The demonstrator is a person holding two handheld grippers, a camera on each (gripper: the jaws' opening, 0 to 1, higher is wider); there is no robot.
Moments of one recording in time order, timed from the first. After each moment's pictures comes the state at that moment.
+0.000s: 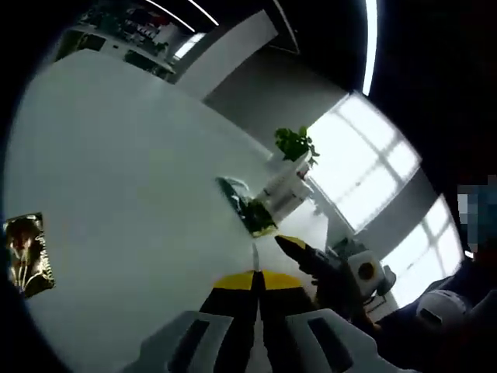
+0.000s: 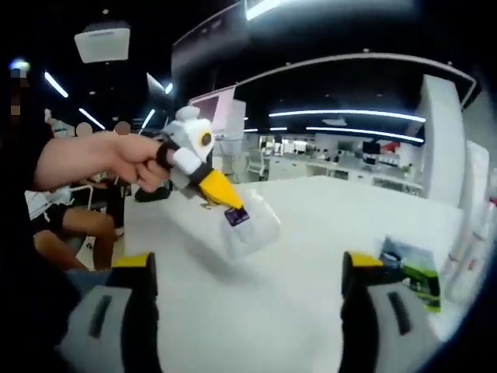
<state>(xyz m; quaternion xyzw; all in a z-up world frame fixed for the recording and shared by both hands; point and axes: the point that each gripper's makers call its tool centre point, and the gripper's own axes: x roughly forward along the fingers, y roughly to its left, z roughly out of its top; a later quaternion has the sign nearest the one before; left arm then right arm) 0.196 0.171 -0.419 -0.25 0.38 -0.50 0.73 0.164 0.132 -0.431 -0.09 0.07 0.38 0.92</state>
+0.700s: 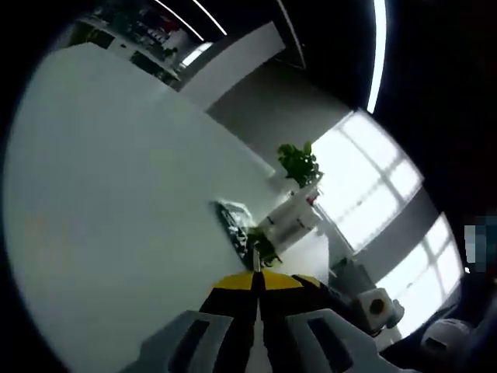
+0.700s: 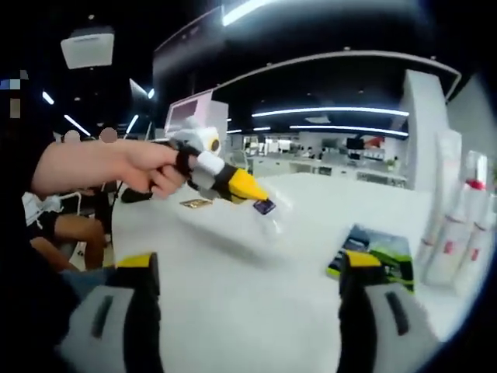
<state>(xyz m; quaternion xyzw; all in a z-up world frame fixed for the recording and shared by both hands) 0.254 0.114 -0.417 -0.28 0.37 -0.48 0.74 0.166 0.085 -0.430 -0.07 0.07 0.34 0.93</state>
